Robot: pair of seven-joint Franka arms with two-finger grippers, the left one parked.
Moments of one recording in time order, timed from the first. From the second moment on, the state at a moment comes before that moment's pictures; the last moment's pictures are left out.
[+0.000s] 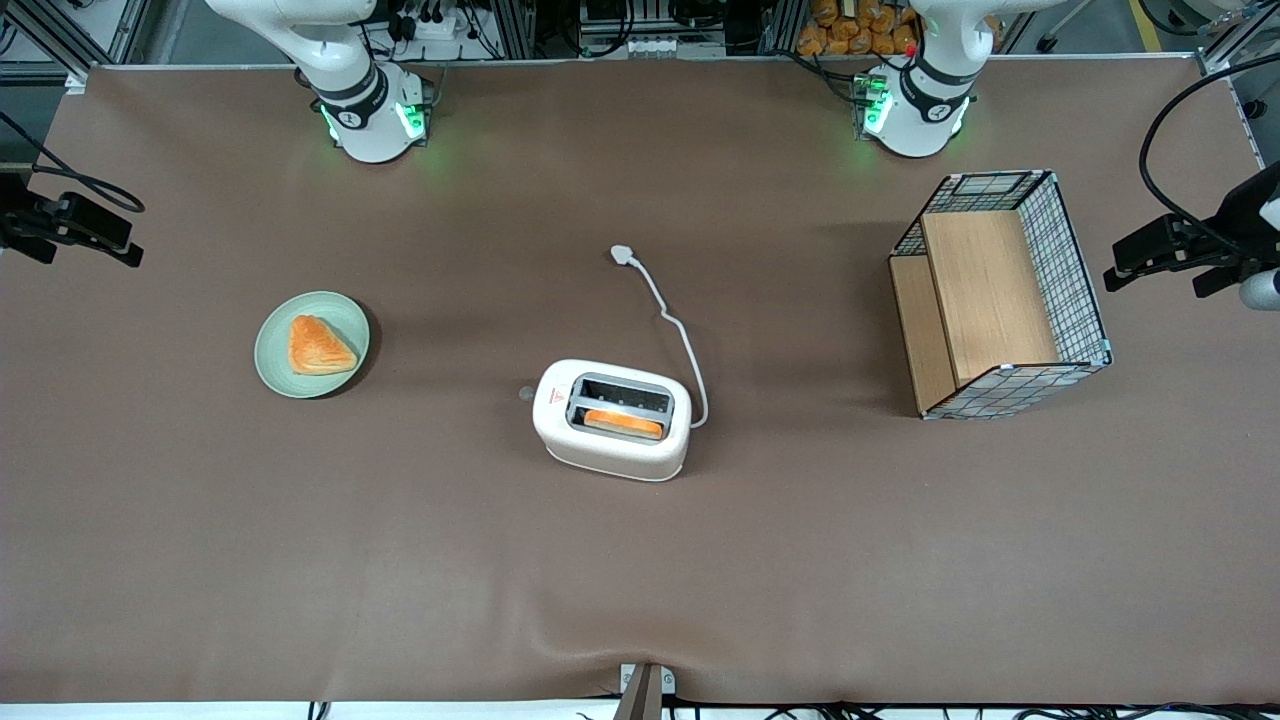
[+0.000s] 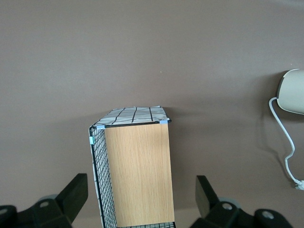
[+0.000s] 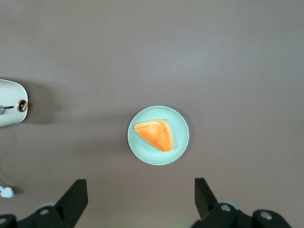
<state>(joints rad) -0.03 -0.04 -0.04 -1.59 0.01 1.53 -0.01</state>
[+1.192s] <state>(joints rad) -0.03 0.11 -0.02 -1.48 0.11 1.38 0.00</state>
